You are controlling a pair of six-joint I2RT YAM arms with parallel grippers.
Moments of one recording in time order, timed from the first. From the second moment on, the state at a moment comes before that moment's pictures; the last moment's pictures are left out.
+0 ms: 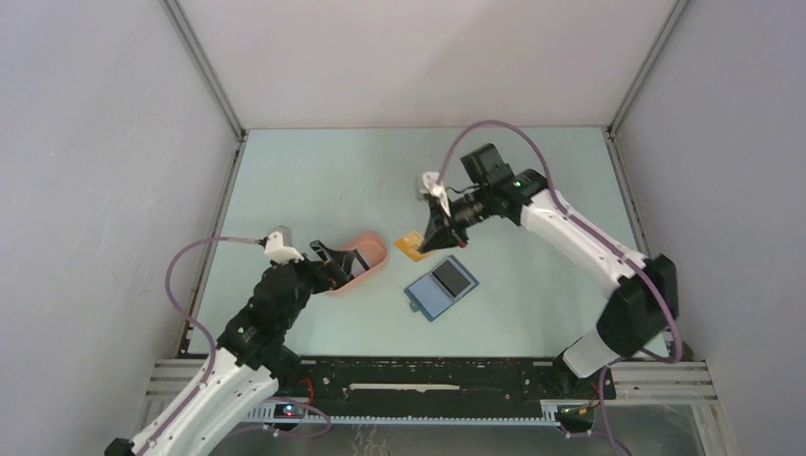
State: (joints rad) left arm -0.57 0.47 0.42 -0.38 -0.35 -0.78; right arm 0.61 1.63 1.49 -0.76 -1.04 -0.59
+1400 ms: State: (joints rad) left arm -0.89 0.97 0.18 1.02 0.37 -0.08; right arm 0.57 1.41 1.20 -0.92 -1.03 -1.18
